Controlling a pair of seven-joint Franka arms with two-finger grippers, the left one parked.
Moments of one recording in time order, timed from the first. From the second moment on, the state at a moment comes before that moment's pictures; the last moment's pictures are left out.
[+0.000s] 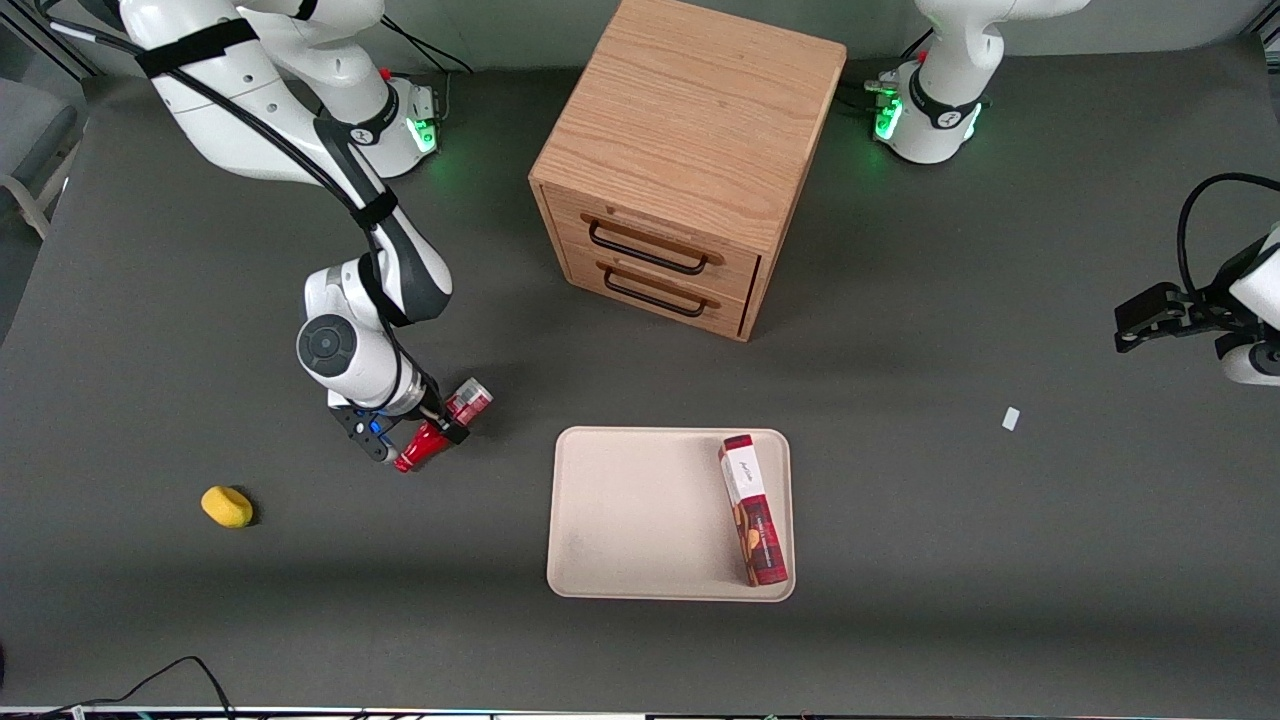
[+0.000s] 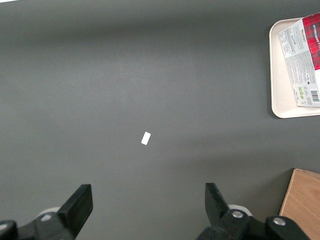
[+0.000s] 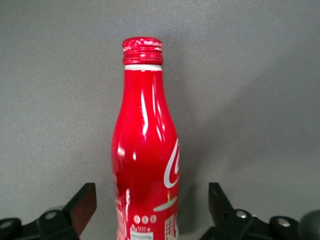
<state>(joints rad) 0.23 0.50 0.06 -2.04 0.02 2.53 1.05</state>
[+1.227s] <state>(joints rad) 0.23 0.43 0.06 -1.92 0.00 2.37 0.95</state>
